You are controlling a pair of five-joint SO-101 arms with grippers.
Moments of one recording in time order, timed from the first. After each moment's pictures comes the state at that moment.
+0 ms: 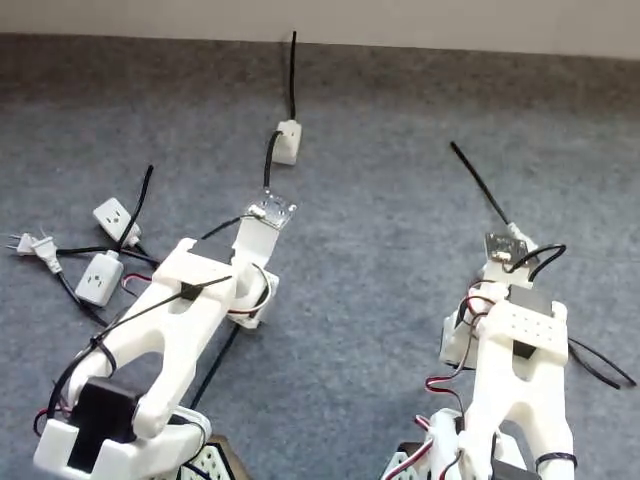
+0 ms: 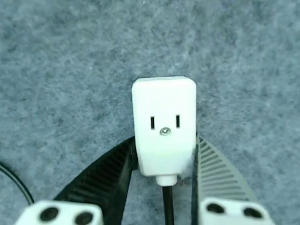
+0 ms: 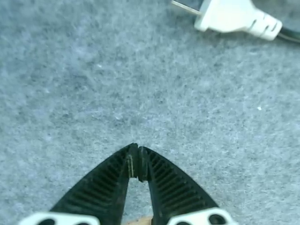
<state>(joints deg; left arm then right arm) 10.6 -12.9 49.5 52.4 -10.3 13.3 -32.7 60.4 68.5 9.0</state>
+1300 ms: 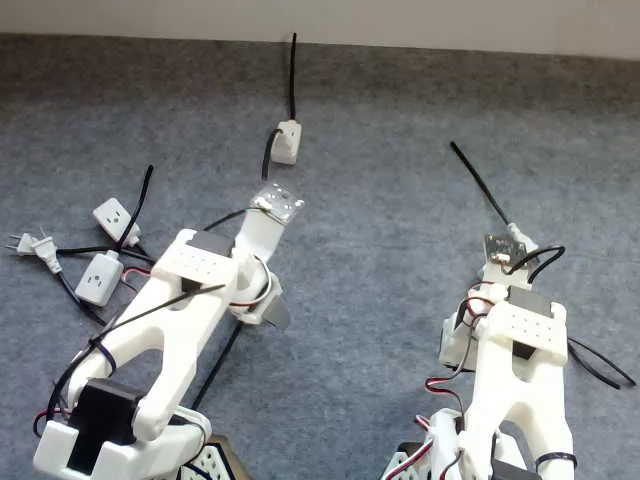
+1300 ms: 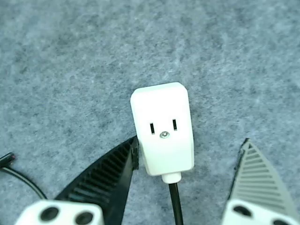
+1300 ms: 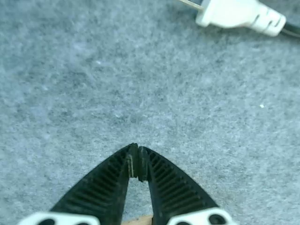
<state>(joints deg) 11.6 -13.1 45.8 55.9 -14.5 13.3 -32.7 61.0 68.5 9.0</state>
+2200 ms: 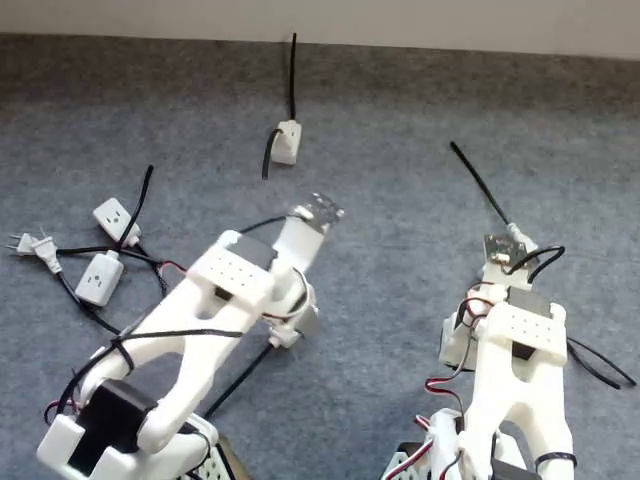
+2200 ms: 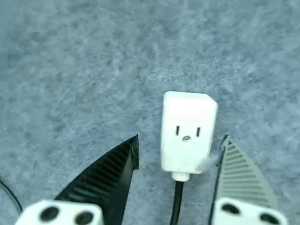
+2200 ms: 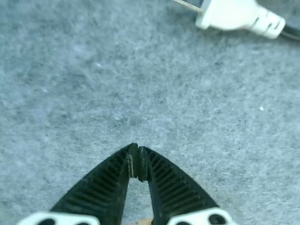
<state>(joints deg) 20.6 -13.1 40.5 63.3 -5.1 13.3 -32.7 61.3 67.2 9.0</state>
